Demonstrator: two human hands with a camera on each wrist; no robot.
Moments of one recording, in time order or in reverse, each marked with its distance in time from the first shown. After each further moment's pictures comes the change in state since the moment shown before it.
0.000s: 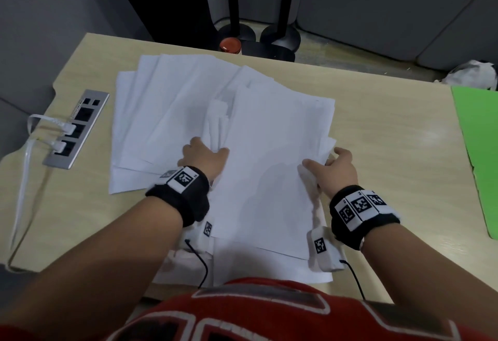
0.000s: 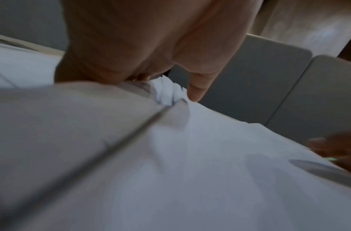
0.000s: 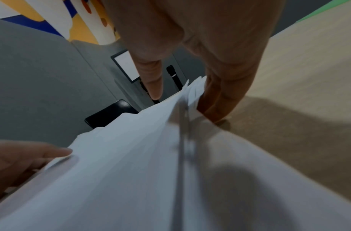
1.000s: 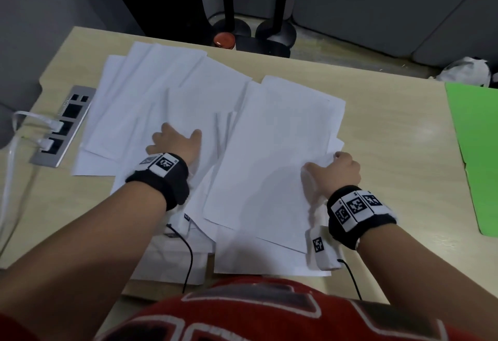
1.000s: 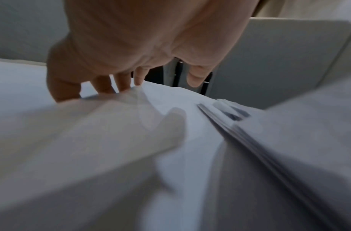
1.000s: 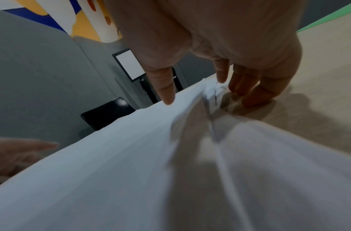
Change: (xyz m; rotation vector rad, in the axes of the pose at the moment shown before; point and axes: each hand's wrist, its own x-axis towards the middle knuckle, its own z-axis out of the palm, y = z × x) left_hand 0.020 0.000 -0.022 0.097 0.135 -0.103; right_hand 0.006 0.009 0.001 -0.210 0.144 0.069
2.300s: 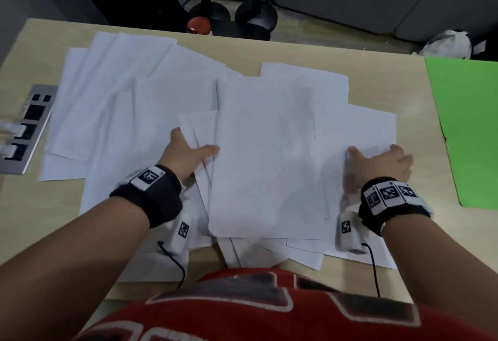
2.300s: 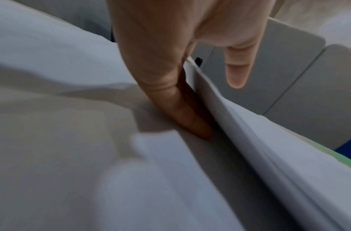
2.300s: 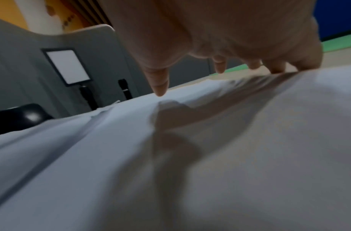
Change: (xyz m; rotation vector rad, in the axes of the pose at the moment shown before) left_hand -0.027 -0.003 0.033 -0.415 -0.382 0.244; right_hand 0.060 0.080 -0.048 -0.101 0.319 0.195
